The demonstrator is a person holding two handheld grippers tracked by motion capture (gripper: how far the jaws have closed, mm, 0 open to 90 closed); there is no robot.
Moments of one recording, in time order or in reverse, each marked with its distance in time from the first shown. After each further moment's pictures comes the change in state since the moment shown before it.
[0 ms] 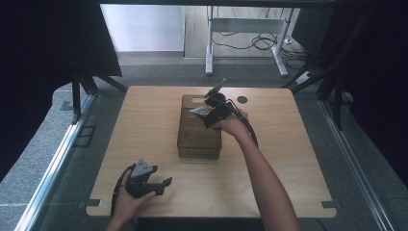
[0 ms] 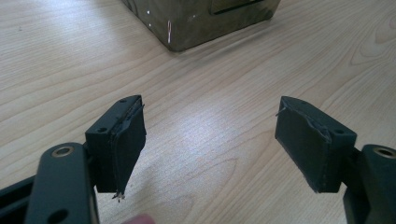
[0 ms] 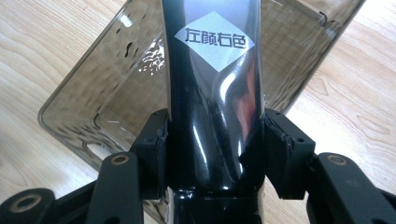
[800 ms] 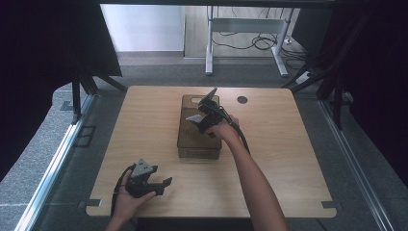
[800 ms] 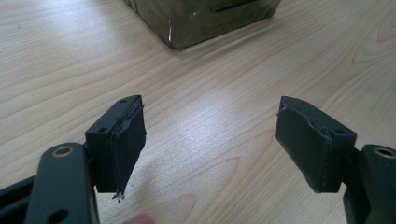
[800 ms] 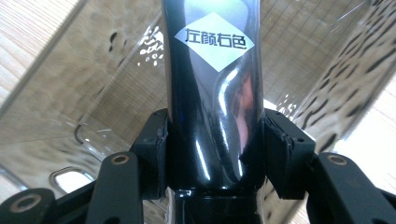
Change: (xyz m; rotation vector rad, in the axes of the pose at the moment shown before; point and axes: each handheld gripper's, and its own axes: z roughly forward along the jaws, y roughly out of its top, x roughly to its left) left arm 0.001 -0.001 0.001 0.011 0.001 0.000; right arm 0.006 0.002 0.053 0.062 0.005 0.010
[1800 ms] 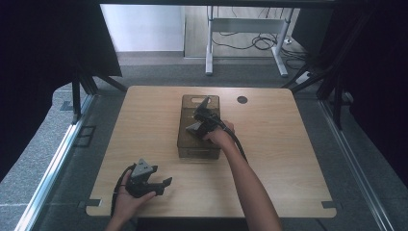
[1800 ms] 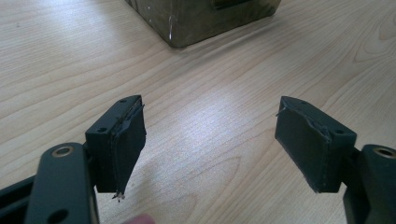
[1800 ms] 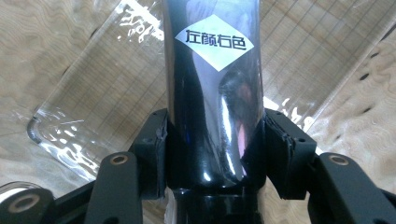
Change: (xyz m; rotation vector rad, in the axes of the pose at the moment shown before) left arm 0.001 0.000 0.001 0.000 -0.003 0.000; right arm 0.009 -0.004 0.036 0.073 -0.056 -0.061
